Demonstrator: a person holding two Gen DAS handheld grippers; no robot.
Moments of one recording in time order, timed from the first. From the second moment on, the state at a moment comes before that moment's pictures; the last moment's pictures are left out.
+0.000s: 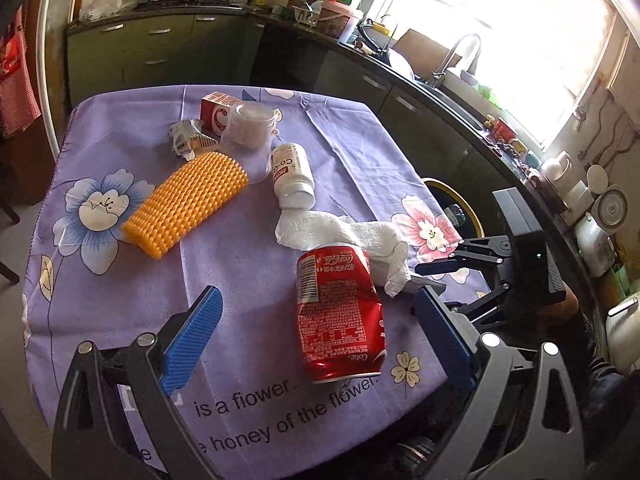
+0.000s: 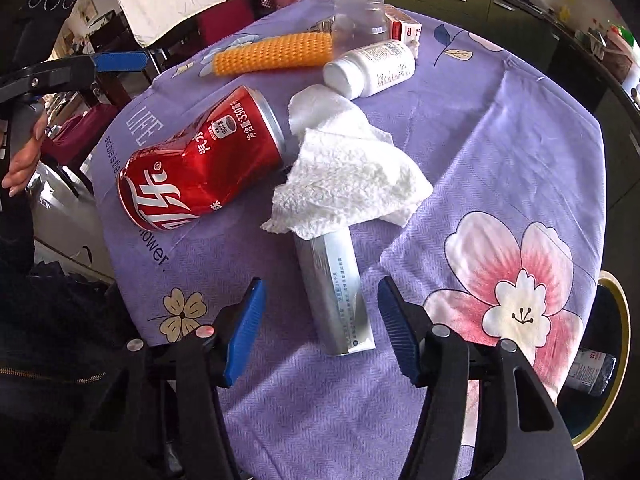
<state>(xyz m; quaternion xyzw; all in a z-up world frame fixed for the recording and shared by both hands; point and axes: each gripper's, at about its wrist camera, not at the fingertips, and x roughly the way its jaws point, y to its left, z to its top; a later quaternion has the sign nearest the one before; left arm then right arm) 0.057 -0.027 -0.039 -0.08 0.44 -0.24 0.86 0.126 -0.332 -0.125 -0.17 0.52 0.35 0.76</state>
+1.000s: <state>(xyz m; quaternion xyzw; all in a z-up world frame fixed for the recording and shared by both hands) 0.048 -0.035 -0.040 -0.07 0.43 -0.24 0.87 0.072 -0.395 -0.071 -0.11 0.52 0.34 0.78</state>
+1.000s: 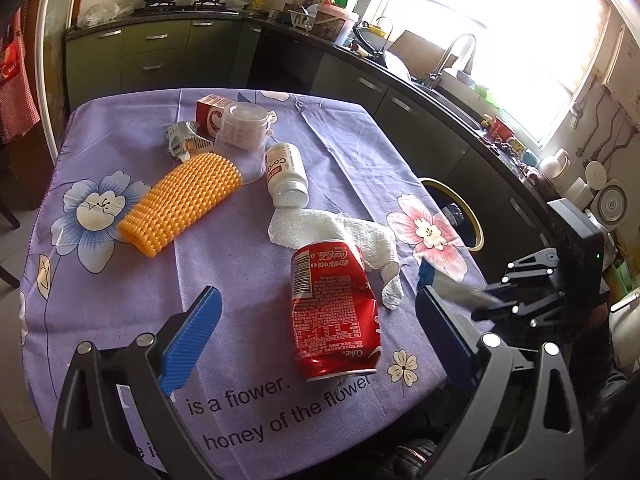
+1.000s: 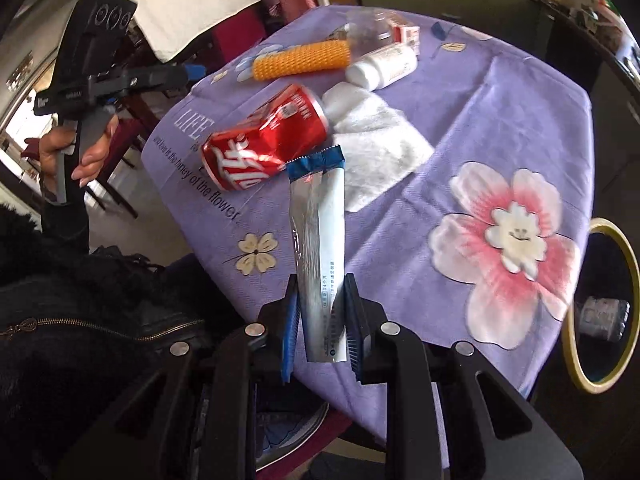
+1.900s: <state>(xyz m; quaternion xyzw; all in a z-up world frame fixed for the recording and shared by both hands) 0.059 -0.067 -0.043 -0.04 0.44 -0.26 0.86 0.195 -0.599 -0.106 0.05 0.52 0.01 0.85</state>
